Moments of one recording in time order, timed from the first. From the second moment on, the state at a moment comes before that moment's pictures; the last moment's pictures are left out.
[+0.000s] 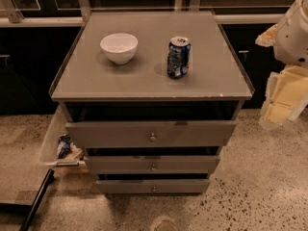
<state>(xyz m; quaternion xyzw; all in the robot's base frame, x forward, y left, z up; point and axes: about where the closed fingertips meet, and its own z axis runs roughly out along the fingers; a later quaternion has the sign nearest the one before) 0.438 -0.217 0.976 -0.60 0.78 -0.03 0.16</state>
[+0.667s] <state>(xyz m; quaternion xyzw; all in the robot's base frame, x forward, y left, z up) 0.436 -0.218 0.950 -0.61 0.78 -0.02 0.16</state>
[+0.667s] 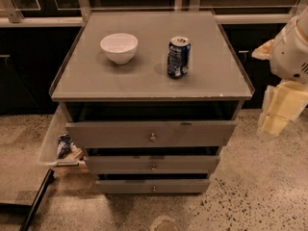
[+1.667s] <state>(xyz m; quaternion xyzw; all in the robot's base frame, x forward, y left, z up) 0.411 -0.223 0.837 -0.65 0.74 0.04 0.17</state>
